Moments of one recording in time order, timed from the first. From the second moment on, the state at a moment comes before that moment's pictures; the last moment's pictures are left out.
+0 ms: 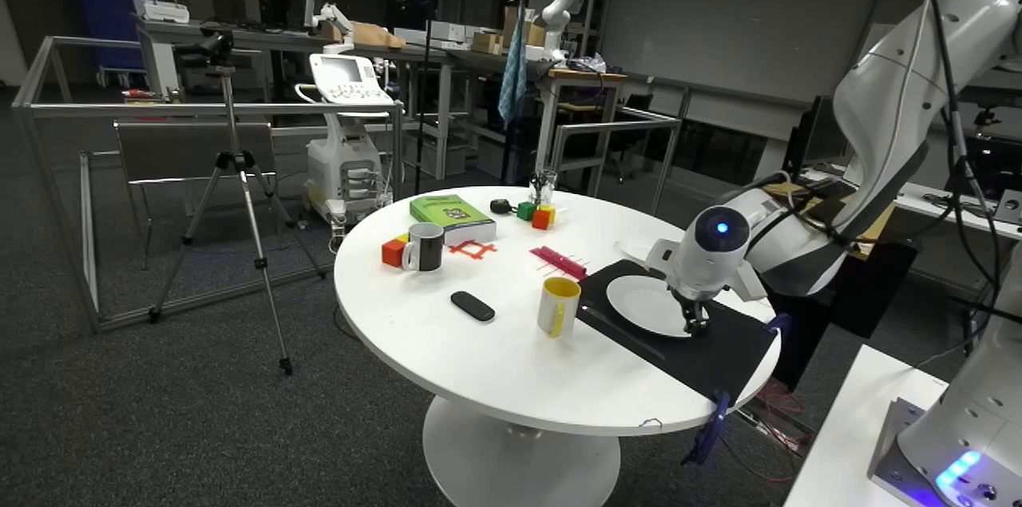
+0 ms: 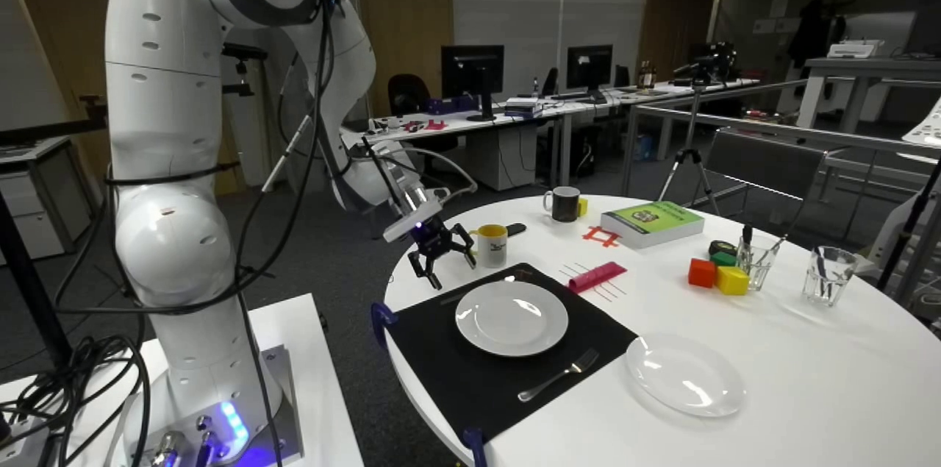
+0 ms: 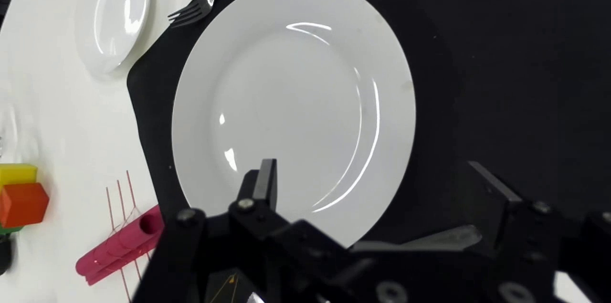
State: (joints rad) arm 0.21 0.23 0.19 -2.48 -1.16 2.35 0.37
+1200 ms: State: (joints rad) arm 0.21 0.33 0.17 -2.42 -1.20 2.36 0.85
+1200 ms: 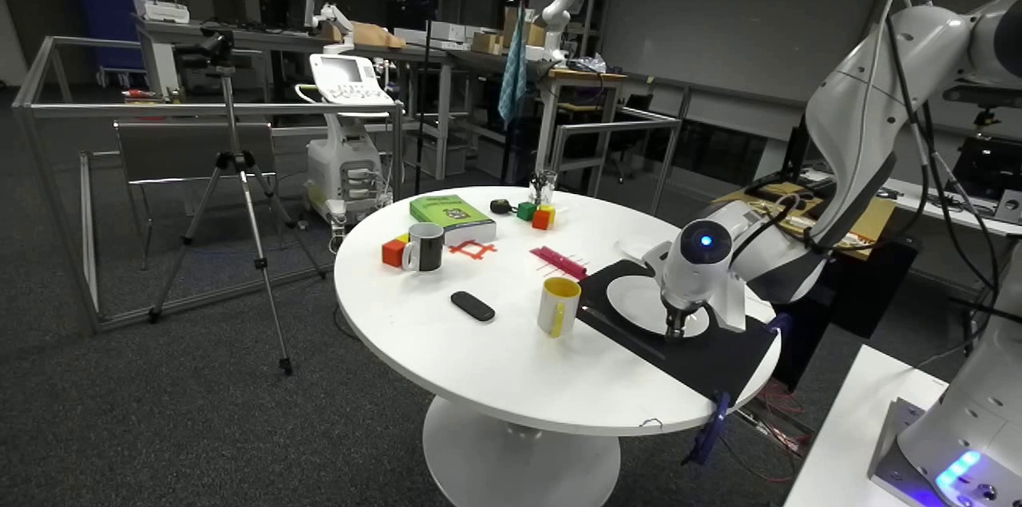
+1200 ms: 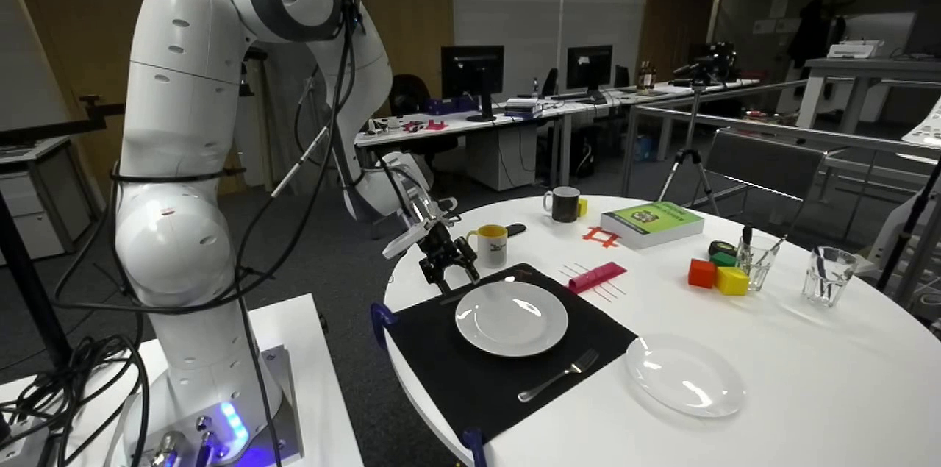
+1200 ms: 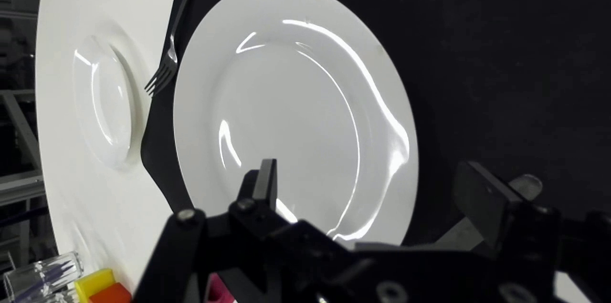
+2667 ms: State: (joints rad) arm 0.22 0.38 0.17 -2.42 -1.24 2.28 0.85
